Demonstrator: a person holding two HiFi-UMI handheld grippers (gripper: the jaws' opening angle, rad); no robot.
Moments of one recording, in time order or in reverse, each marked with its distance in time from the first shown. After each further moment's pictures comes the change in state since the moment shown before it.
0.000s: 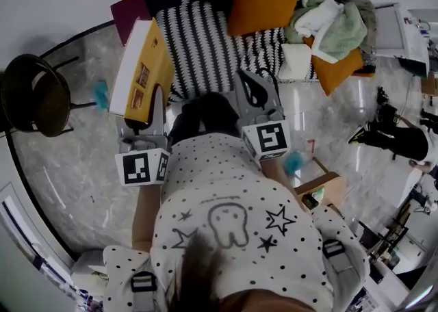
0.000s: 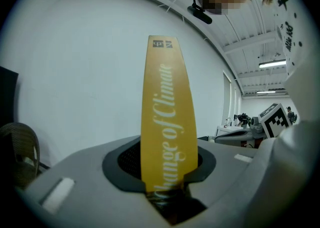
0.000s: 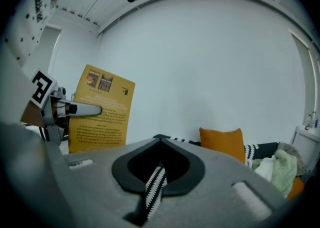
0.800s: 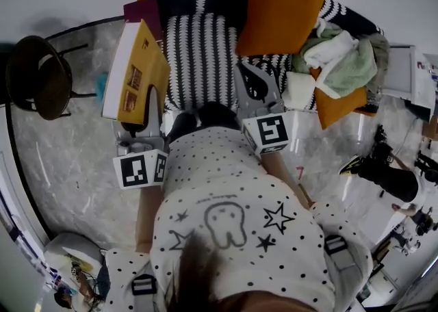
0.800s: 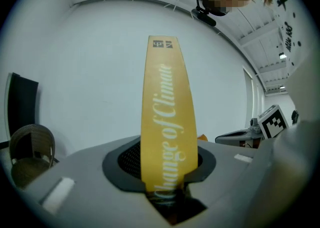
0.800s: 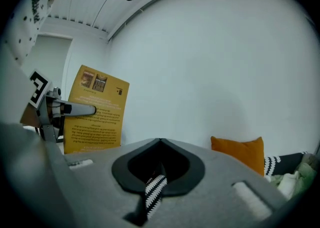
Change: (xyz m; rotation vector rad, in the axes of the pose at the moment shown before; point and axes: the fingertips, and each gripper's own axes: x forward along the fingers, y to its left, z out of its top) left arm 0.049 0.008 0.010 -0.018 -0.044 0.240; right arm 0.082 -0.057 0.020 -0.042 -0.029 0.193
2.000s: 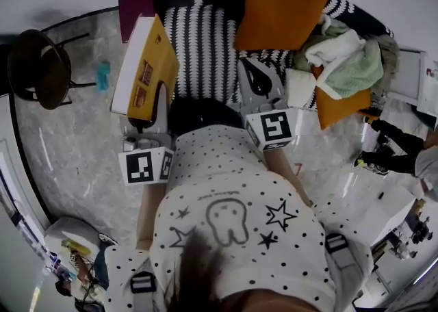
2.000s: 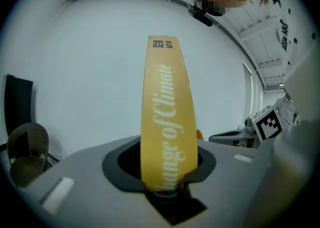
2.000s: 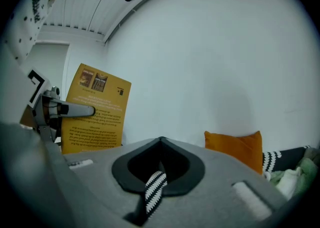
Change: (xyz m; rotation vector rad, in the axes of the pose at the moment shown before) left arm 0.034 -0.053 -0.010 0.008 0.070 -0.015; right arm 0.001 -0.050 -0.013 0.045 0.027 0.029
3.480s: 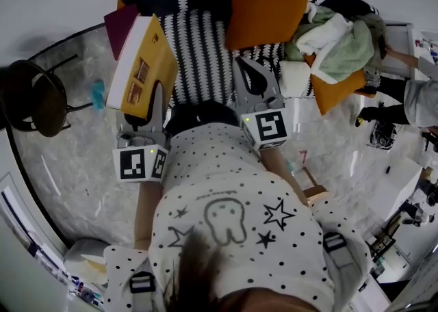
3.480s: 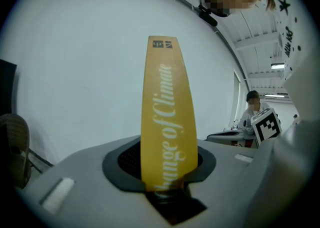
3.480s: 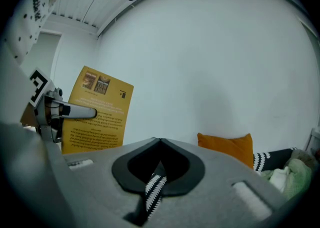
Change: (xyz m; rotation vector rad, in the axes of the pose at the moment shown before) left arm 0.034 0.023 0.000 -0.042 0.033 -0.177; right arm 0.013 0.004 0.009 -0.011 0.005 -0.136
